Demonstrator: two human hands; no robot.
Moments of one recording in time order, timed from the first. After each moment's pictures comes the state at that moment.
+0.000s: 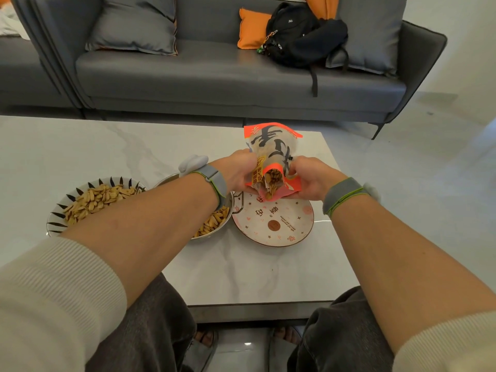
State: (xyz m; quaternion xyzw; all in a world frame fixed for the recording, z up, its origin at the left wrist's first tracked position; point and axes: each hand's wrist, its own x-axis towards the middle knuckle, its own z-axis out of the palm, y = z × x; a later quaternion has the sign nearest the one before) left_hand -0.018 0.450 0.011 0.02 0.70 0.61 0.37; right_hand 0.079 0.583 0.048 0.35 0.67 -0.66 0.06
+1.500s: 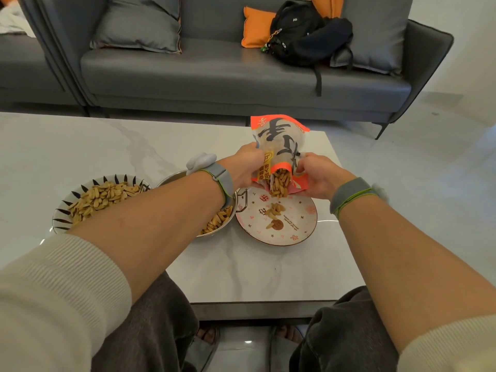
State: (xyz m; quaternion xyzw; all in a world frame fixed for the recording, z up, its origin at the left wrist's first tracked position) left_hand -0.010 0.452 0.021 0.03 0.69 0.65 0.32; right_hand 0.082 0.584 0.052 0.34 0.66 -0.67 0.02
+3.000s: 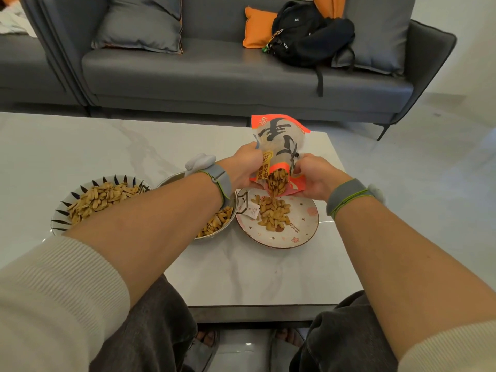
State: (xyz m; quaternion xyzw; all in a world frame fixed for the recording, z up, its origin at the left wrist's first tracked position) left_hand -0.017 0.451 0.016 0.04 0.69 0.64 0.32; right_hand 0.077 0.578 0.050 0.33 0.66 -0.67 0.03
